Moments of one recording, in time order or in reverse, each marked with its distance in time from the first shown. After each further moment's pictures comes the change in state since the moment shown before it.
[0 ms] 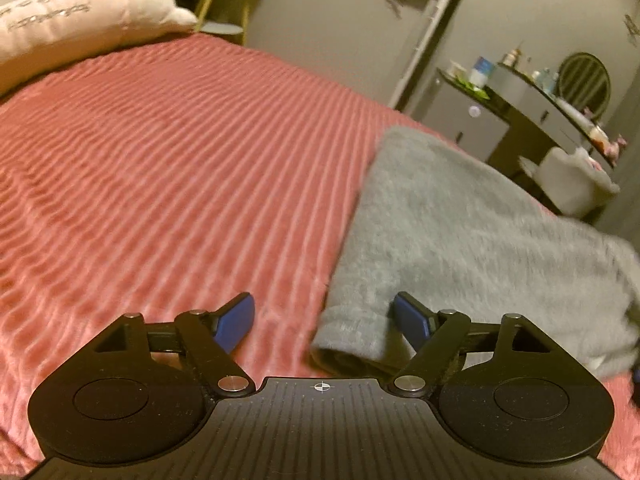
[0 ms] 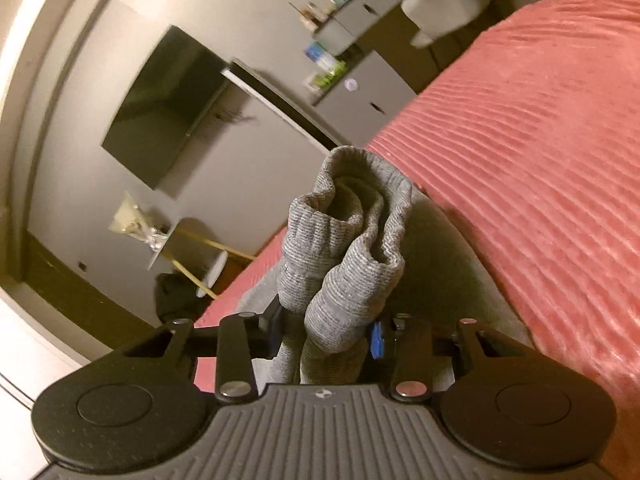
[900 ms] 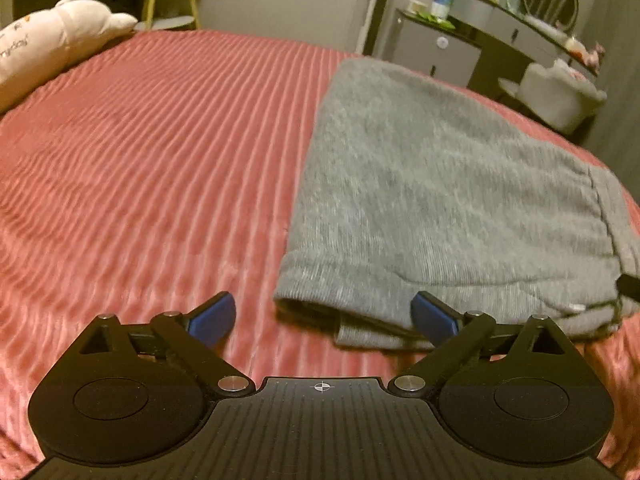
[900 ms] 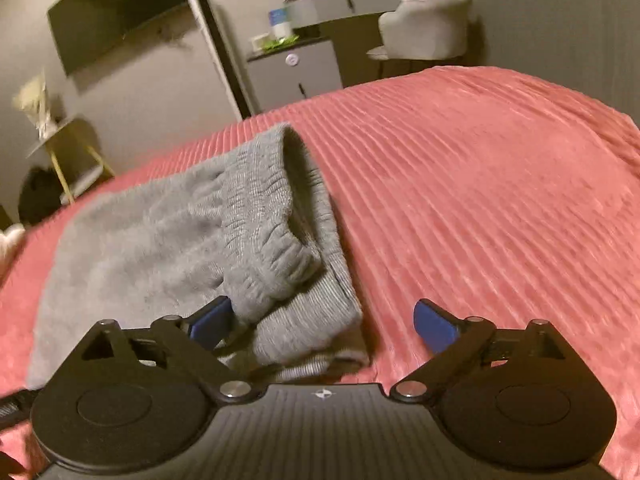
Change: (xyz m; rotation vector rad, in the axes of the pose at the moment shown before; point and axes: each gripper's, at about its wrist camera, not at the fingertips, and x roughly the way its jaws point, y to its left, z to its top) left arm 0.006 -0.040 -0.023 0.250 0.116 0.024; right arm 0.009 0.009 -0.013 -0.401 0.032 -0.435
